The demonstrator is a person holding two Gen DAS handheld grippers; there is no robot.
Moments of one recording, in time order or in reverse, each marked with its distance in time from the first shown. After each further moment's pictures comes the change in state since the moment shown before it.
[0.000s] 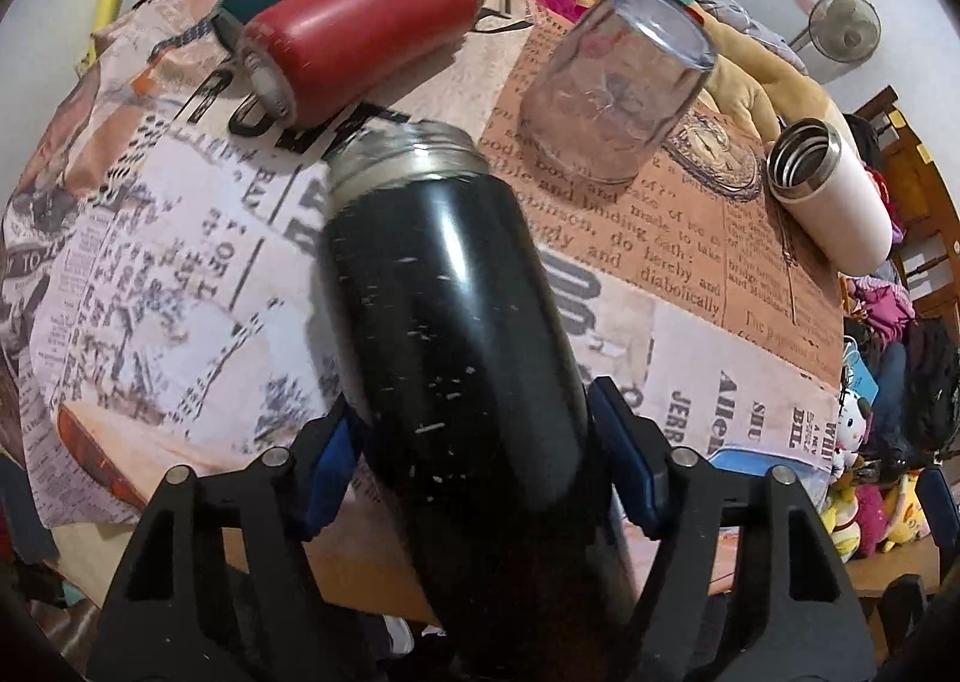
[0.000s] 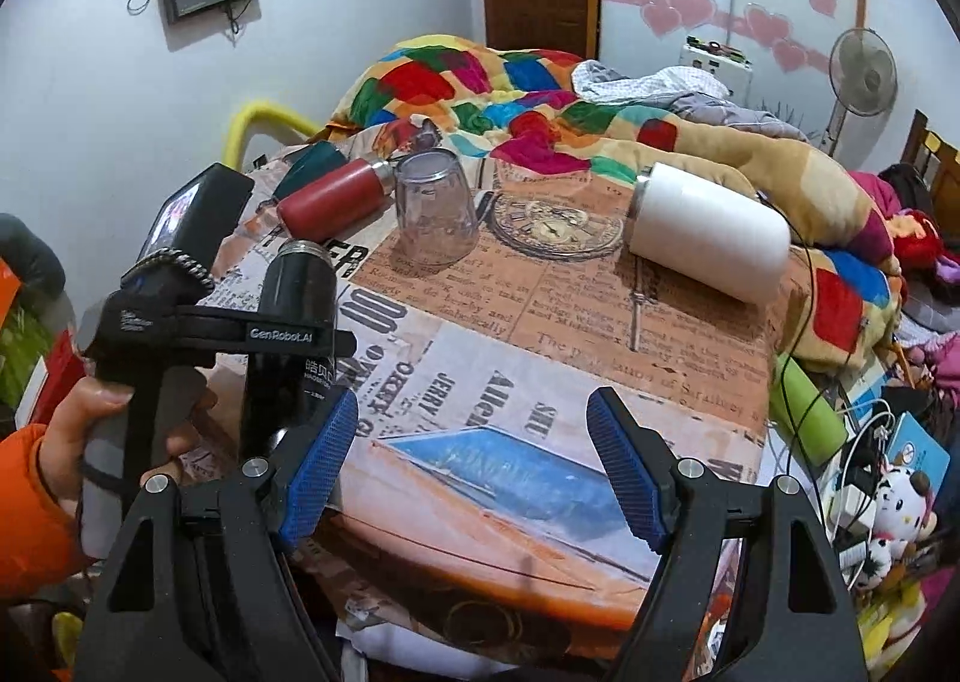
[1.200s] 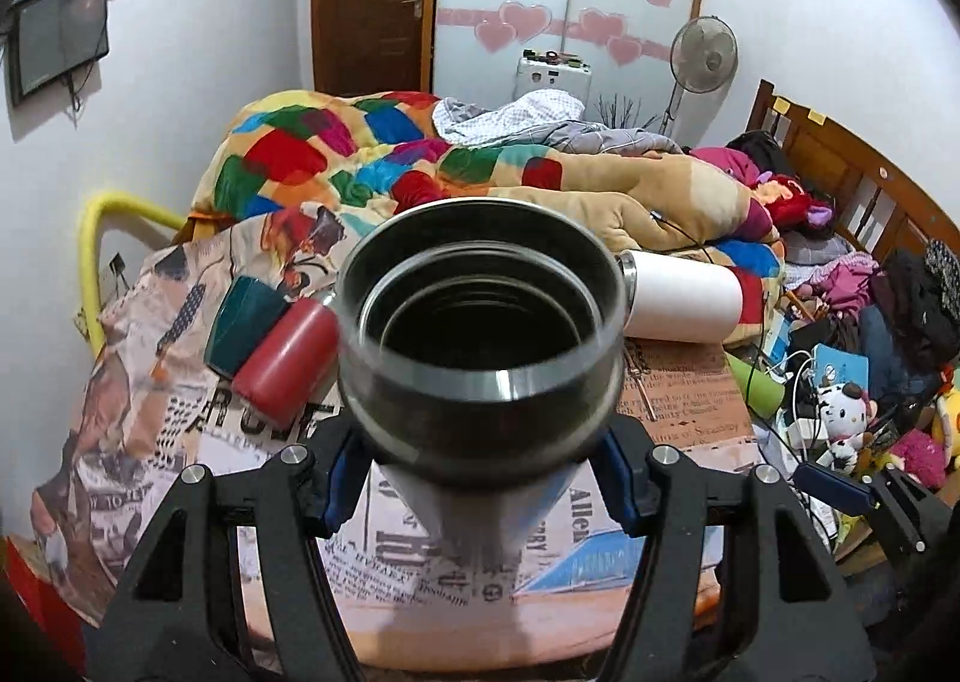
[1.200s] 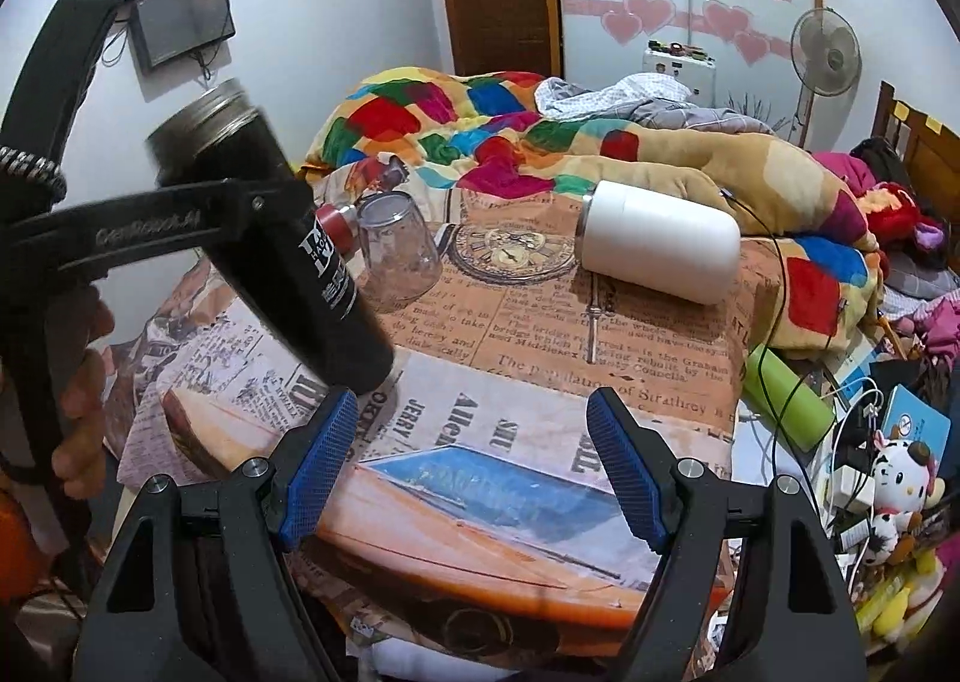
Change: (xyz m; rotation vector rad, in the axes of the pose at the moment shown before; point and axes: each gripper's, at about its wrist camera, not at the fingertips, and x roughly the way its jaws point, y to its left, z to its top) left arm -0.125 -0.102 0.005 0.352 -0.443 0.012; right arm -0.015 -0.024 0.007 0.081 -0.052 -0.015
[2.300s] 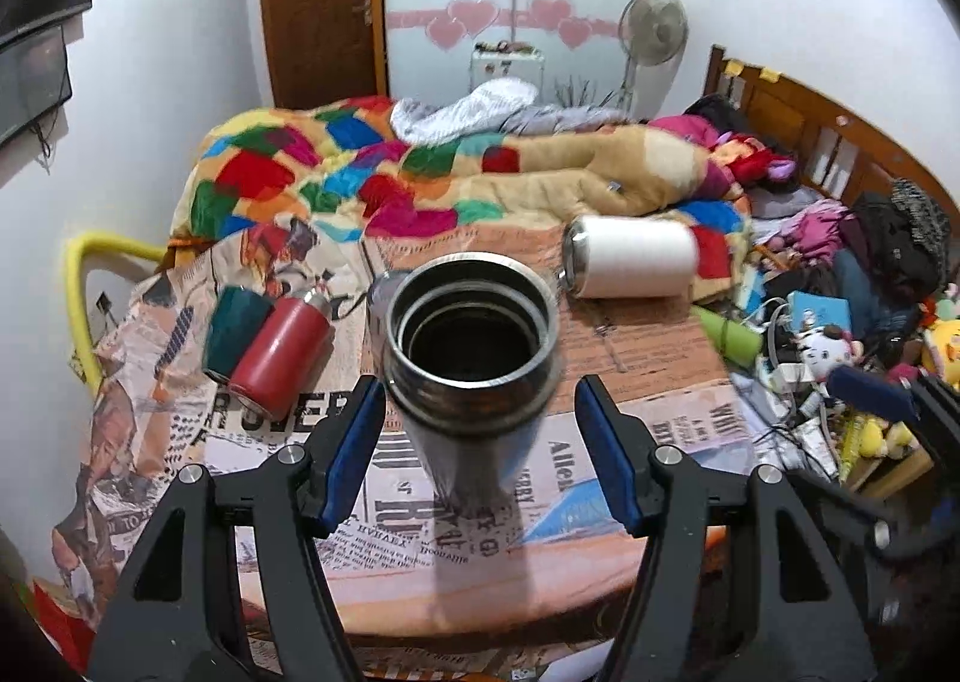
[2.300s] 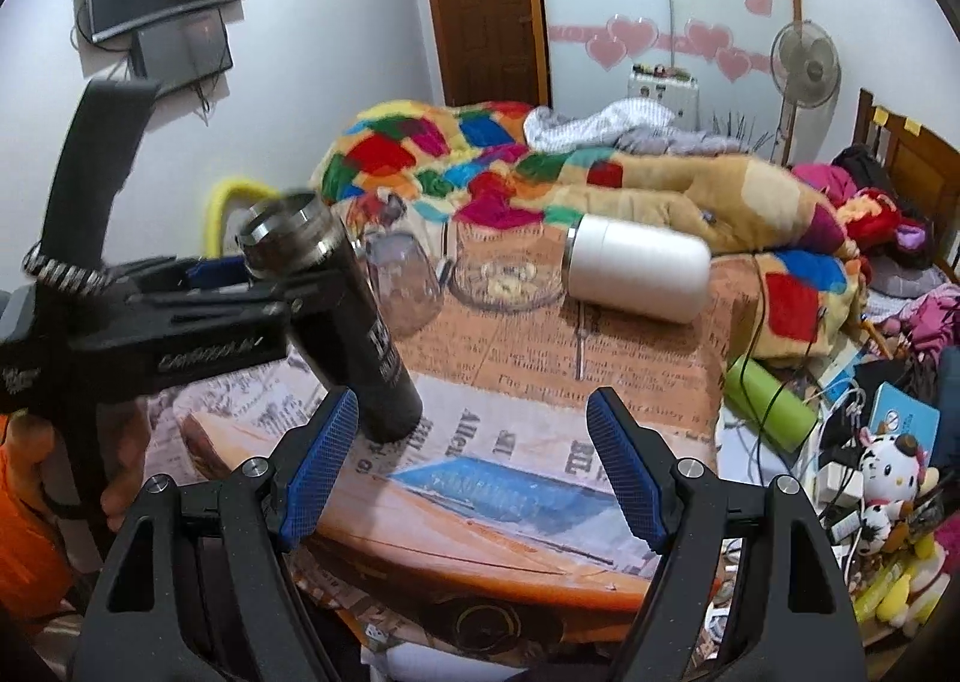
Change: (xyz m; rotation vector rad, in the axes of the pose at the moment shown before) left arm -0.047 -0.015 -0.021 0.120 -0.008 -0.062; right arm -0.054 0.010 0.005 0.022 -0.105 -0.017
